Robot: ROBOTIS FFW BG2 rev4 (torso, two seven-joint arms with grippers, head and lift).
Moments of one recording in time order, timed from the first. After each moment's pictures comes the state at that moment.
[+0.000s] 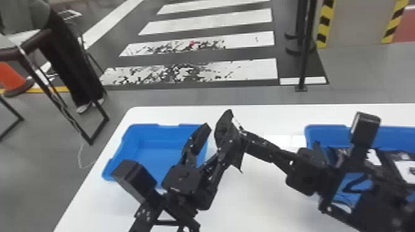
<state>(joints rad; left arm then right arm) 0.62 0.13 -0.13 -2.31 0.34 0.05 -0.08 0.01 -0.33 0.42 -1.89 -0.91 0.39 0.55</state>
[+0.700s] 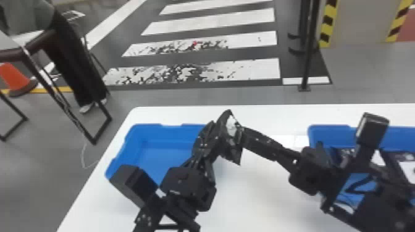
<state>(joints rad) 0.64 0.13 -0.14 -2.32 0.29 0.01 -0.01 0.02 -0.33 0.43 -1.87 -0.92 0.34 0.55</state>
